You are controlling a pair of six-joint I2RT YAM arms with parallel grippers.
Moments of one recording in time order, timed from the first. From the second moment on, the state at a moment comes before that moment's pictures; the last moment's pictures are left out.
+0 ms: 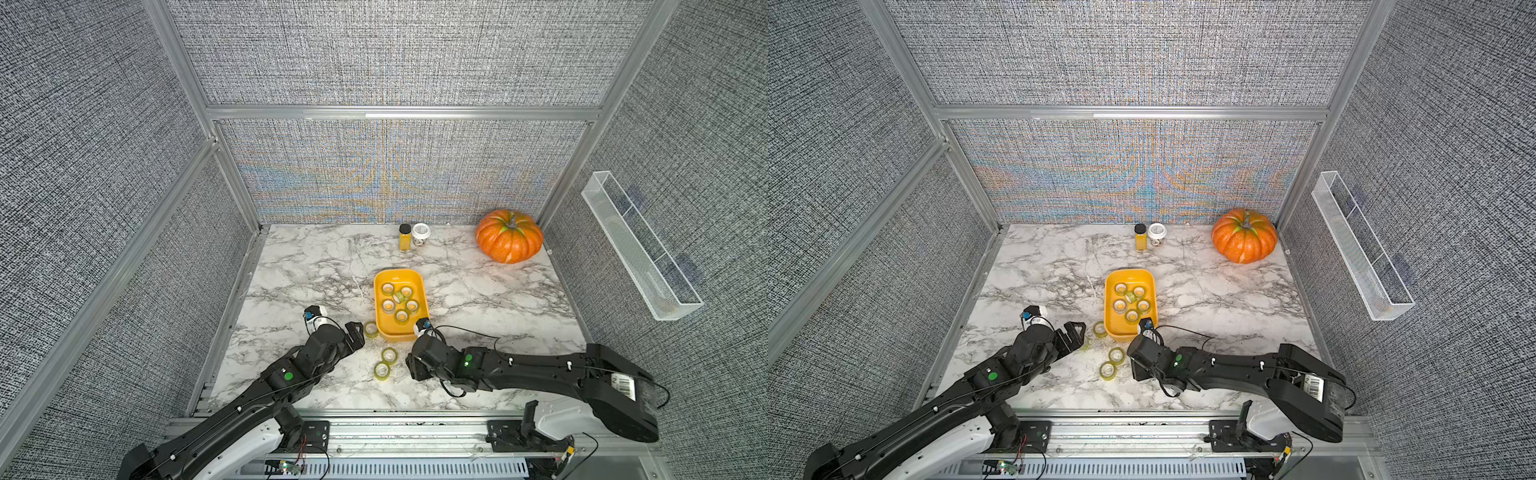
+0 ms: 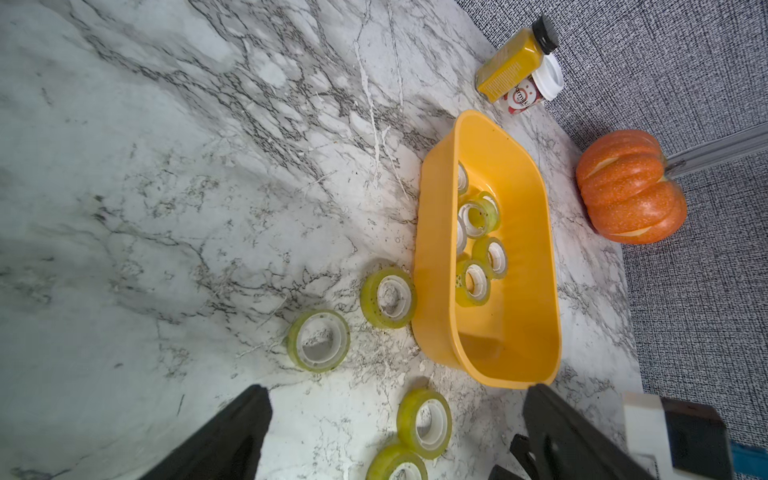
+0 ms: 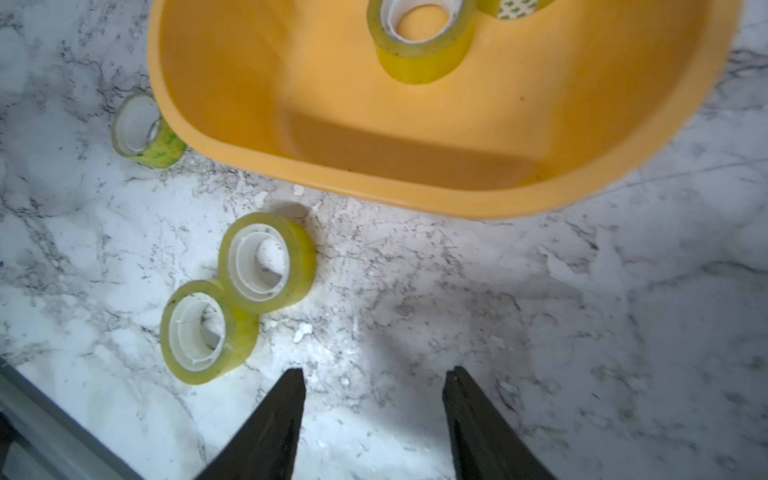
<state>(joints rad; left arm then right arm) -0.80 0.74 0.44 -0.37 -0.28 -1.05 1.11 1.45 0.69 -0.21 0.23 0.77</state>
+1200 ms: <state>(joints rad) -0.80 0.78 0.43 -0.34 -0.25 -1.05 1.10 1.31 0.66 -0.37 0.28 0.76</state>
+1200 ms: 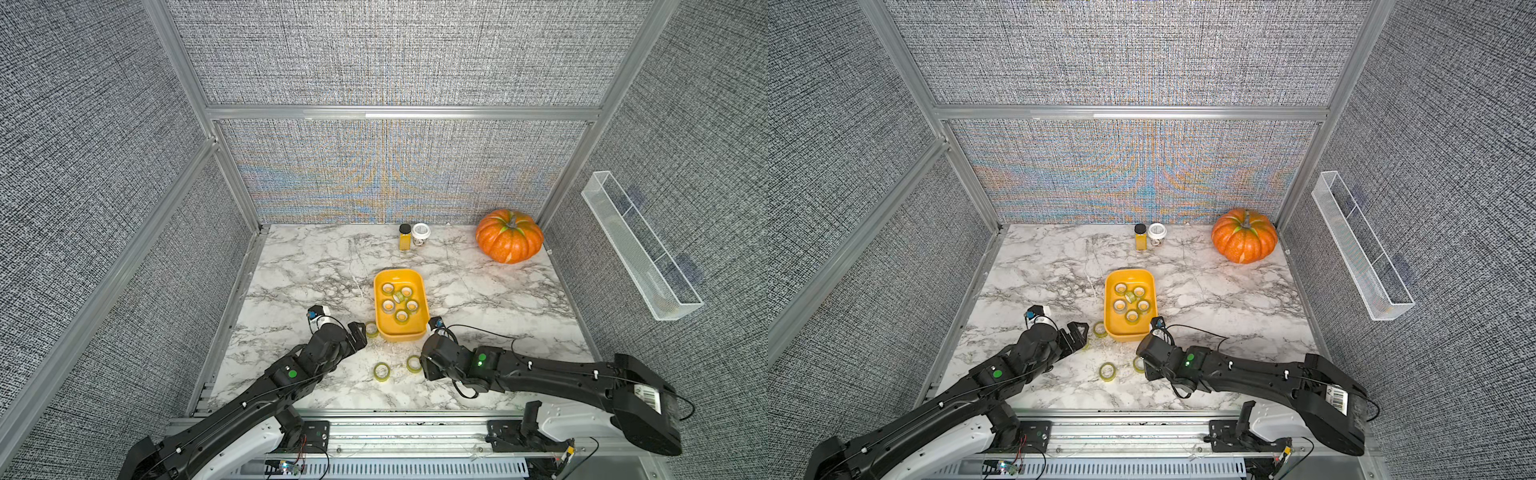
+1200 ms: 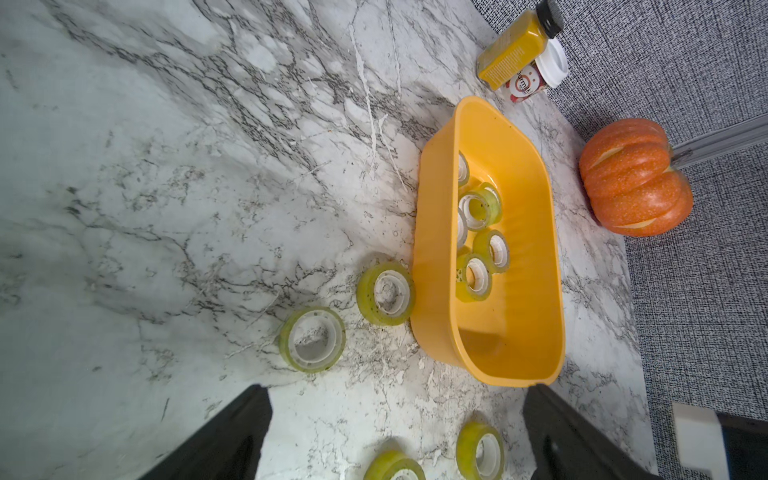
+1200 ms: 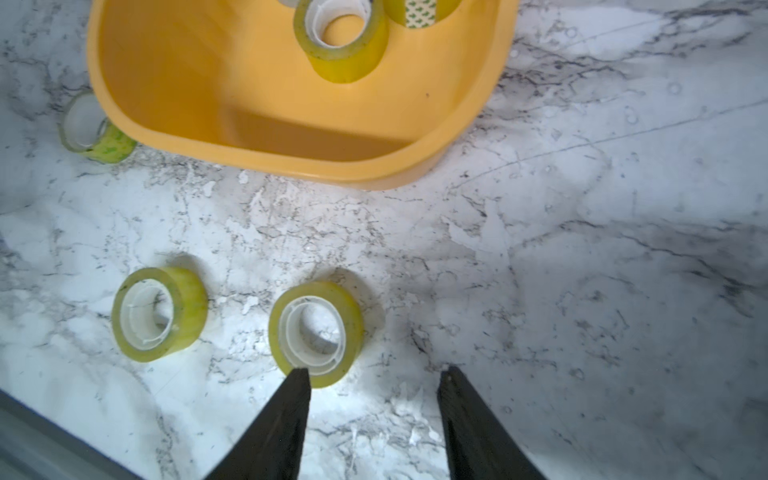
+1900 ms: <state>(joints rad) -0.80 0.73 0.42 -0.35 -0.25 -1.04 1.14 1.66 0.85 -0.35 0.26 0.67</state>
